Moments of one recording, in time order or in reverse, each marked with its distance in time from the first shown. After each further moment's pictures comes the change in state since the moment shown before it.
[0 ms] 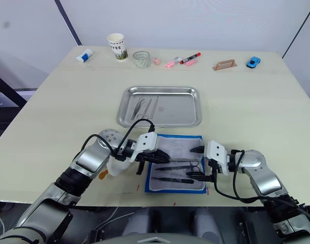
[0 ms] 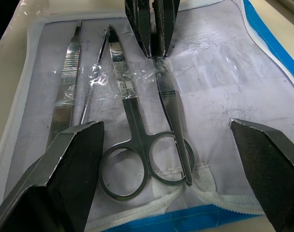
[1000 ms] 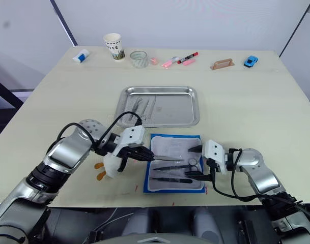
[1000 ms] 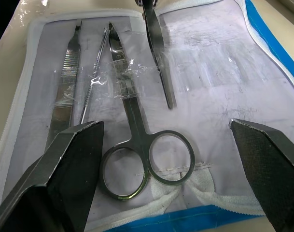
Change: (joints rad) left arm -0.011 0.231 0.058 -0.218 -0.067 0.268 -0.073; right arm -0.035 0.006 0.028 0.020 -0.001 -0.001 0.005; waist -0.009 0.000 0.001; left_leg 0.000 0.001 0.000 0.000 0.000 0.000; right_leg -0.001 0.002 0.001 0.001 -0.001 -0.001
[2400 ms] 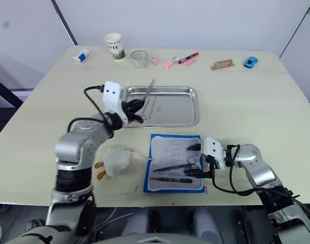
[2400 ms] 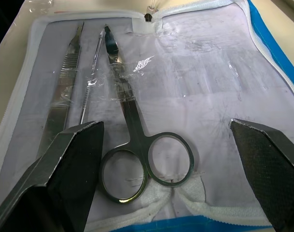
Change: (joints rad) left arm -0.071 -0.588 0.431 -0.039 -0.080 0.404 1.136; right arm -0.063 0.011 0.011 0.073 -0.004 -0.022 0.051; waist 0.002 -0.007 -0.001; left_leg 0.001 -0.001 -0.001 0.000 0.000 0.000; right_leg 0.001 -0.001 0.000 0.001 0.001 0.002
